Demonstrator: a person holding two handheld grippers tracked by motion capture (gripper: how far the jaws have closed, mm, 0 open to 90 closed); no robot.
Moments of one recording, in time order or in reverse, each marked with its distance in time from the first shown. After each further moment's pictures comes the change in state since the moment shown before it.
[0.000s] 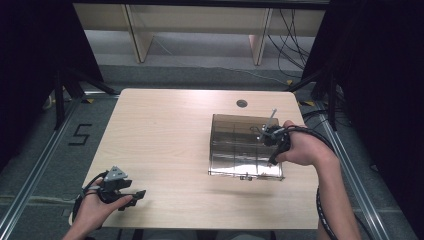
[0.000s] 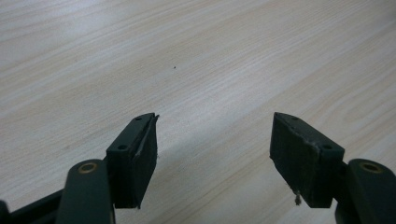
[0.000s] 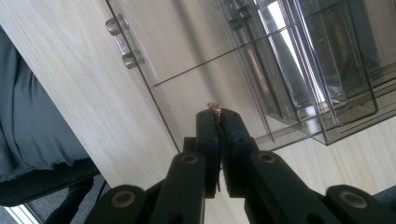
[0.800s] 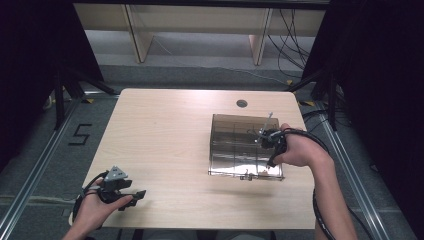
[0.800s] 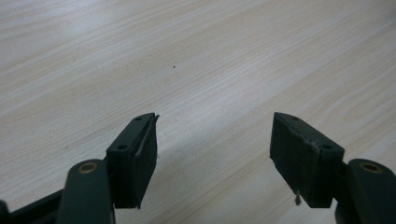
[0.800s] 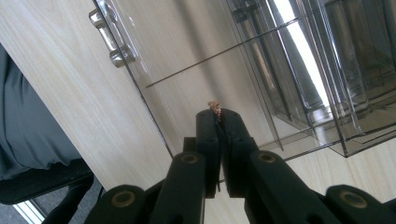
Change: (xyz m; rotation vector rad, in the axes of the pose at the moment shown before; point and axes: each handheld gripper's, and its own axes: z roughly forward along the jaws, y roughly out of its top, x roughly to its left) left arm 0.000 0.000 0.001 0.000 -0.004 -0.004; right arm -0.004 0.003 0.019 0.030 0.017 -0.011
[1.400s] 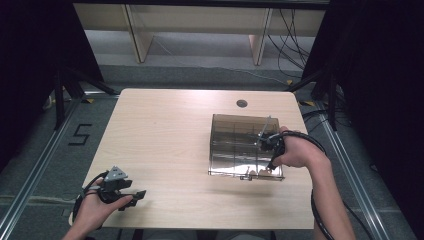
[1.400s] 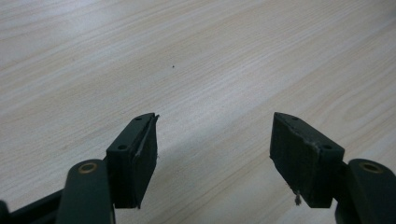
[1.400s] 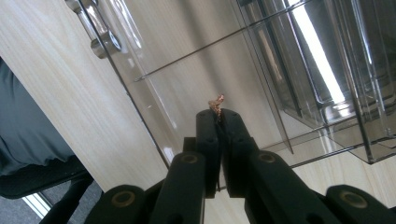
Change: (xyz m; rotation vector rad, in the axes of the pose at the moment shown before) left arm -0.001 0.000 0.000 -0.004 0.001 -0.006; right arm -0.005 0.000 0.016 0.056 0.009 0.020
